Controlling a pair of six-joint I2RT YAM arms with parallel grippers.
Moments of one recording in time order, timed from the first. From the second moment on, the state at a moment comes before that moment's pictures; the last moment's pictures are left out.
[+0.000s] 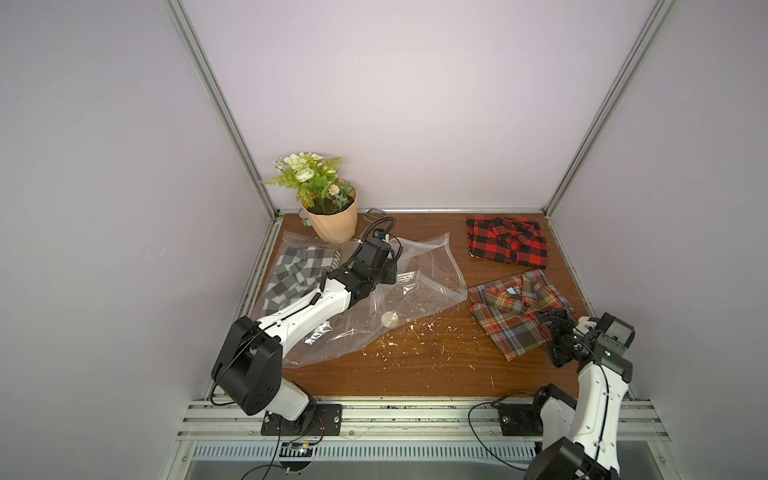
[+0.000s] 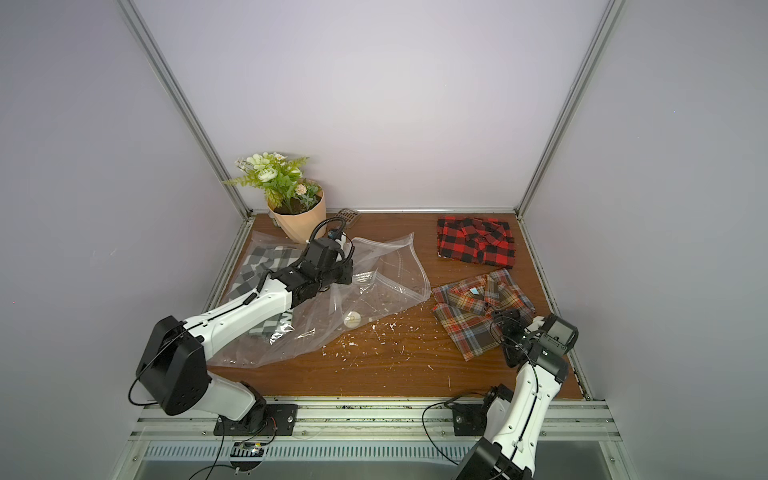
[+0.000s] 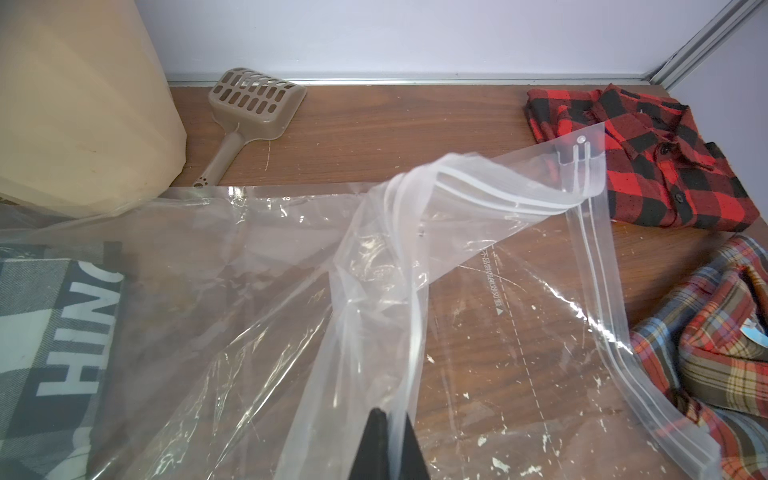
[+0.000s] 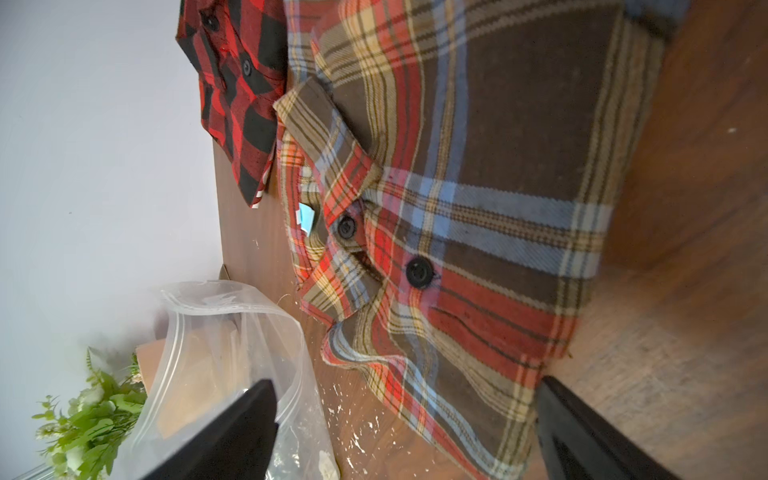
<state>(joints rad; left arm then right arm) -0.59 1.49 1.08 -0.26 -0.17 -0.37 -0.64 0.70 0.47 -0.68 -0.55 0.70</state>
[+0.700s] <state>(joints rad) -0.59 1.49 1.08 -0.22 -0.13 -0.37 -0.42 0.47 0.47 -0.86 -0.55 0.65</state>
